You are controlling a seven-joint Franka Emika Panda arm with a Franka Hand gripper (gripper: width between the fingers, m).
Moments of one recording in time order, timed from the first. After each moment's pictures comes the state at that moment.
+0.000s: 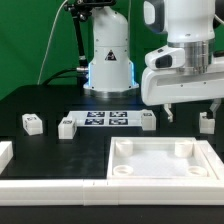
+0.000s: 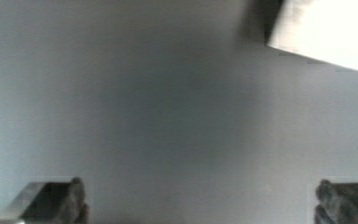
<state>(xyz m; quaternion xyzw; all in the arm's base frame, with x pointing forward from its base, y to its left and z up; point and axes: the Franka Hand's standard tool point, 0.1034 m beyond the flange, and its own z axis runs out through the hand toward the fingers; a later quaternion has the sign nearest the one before) 0.441 0.163 0.042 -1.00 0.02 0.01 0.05</state>
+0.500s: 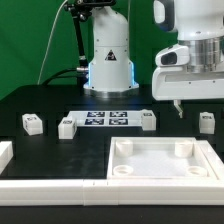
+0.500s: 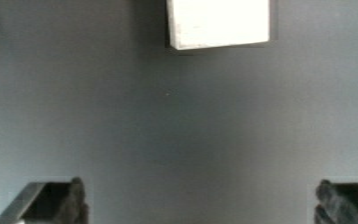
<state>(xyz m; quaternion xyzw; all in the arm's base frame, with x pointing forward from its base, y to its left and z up) 0.441 0.183 0.046 -0.99 0.14 0.02 0.06</state>
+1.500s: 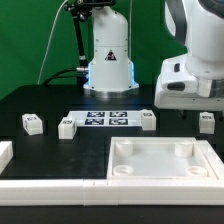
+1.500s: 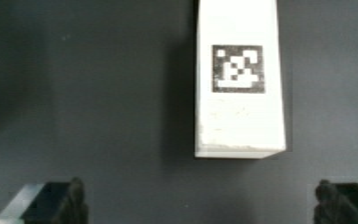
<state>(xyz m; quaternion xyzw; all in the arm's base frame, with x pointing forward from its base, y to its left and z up) 0.422 0.188 0.034 -0.95 0.09 0.30 0.04</state>
